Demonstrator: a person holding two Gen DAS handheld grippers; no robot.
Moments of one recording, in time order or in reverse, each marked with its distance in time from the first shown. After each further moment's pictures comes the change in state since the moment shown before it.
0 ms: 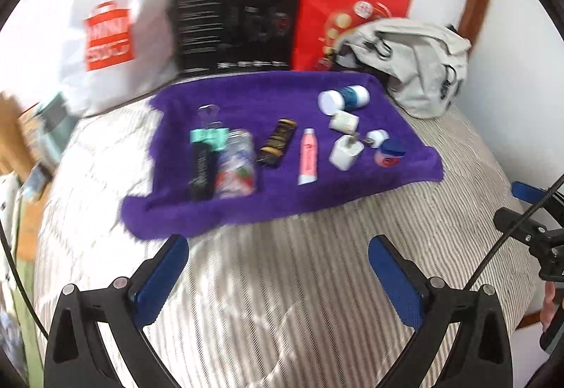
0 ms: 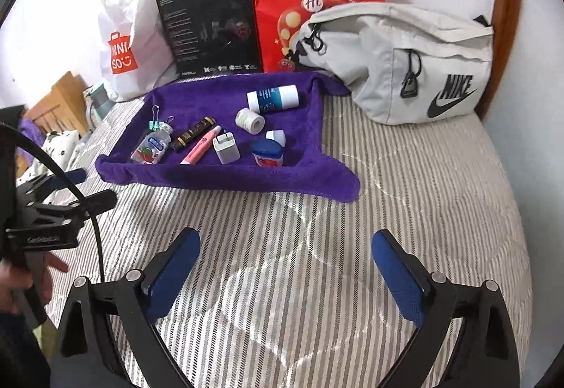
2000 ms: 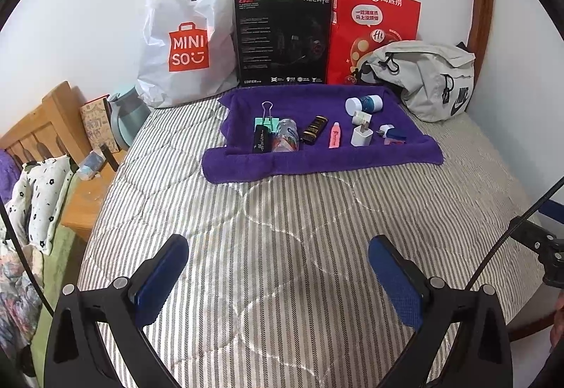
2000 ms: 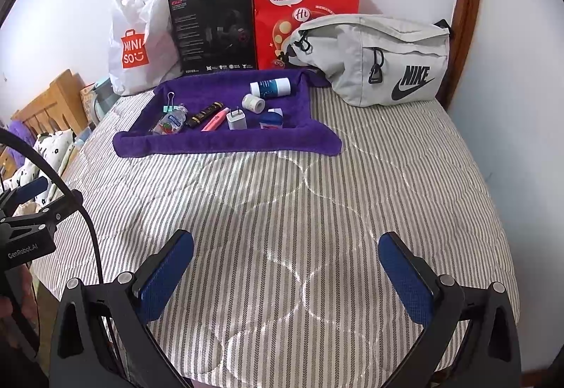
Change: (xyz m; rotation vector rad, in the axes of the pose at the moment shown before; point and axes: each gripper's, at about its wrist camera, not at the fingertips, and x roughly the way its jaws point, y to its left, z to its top) left arm -0.095 -0.001 -0.074 -0.027 -0.103 0.155; right arm -0.074 0.028 -0.069 0.026 -0.043 -0.079
